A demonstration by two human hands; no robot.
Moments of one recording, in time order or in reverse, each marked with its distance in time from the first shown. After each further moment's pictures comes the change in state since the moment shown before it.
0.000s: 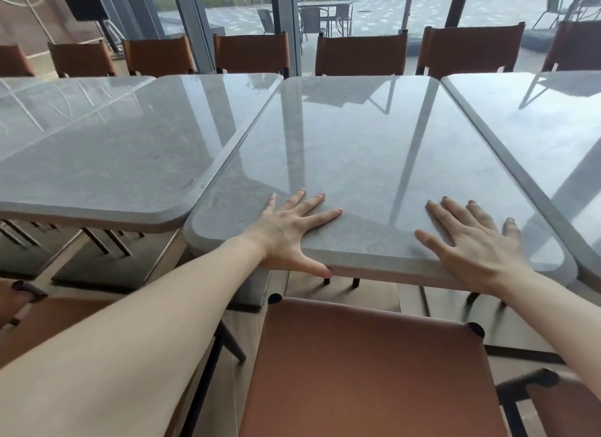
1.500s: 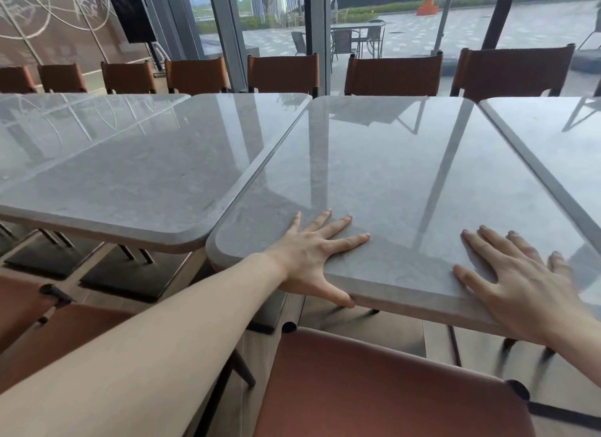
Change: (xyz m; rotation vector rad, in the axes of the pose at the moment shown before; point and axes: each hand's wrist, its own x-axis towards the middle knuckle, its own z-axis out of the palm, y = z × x) left_hand 0.018 -0.004 -0.009 0.025 -0.049 -0.003; right_hand 0.025 0.005 -0.001 0.005 0.066 -0.041
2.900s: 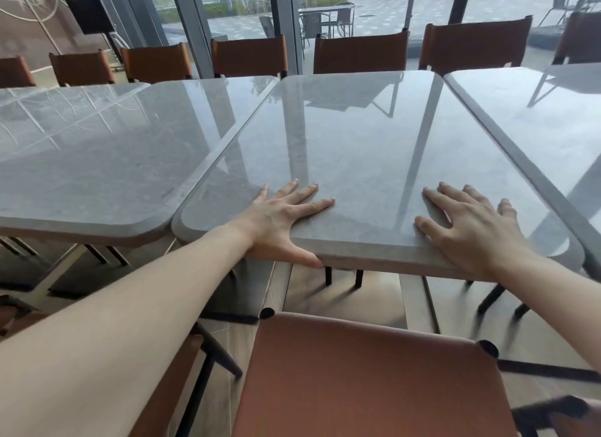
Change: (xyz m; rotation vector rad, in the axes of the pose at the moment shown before) left_hand 0.021 -0.015 0.002 -0.053 0.070 -0.011; right_hand 0.022 -0.003 -0.004 0.093 0.059 -0.004
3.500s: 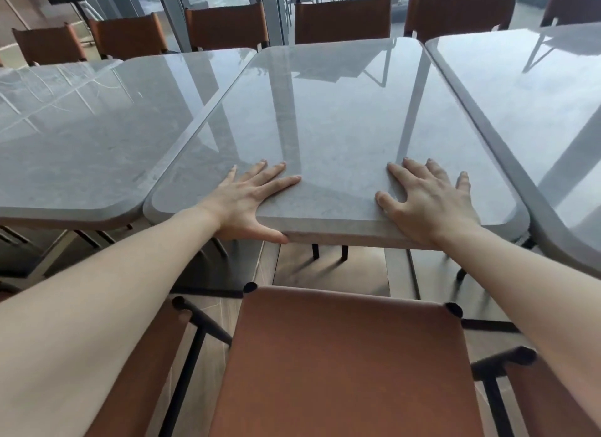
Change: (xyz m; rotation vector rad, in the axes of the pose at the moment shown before) left_hand -0.001 0.006 0.000 0.044 -0.038 -0.029; right_hand 0.000 0.002 0.002 -0.004 -0.005 -0.012
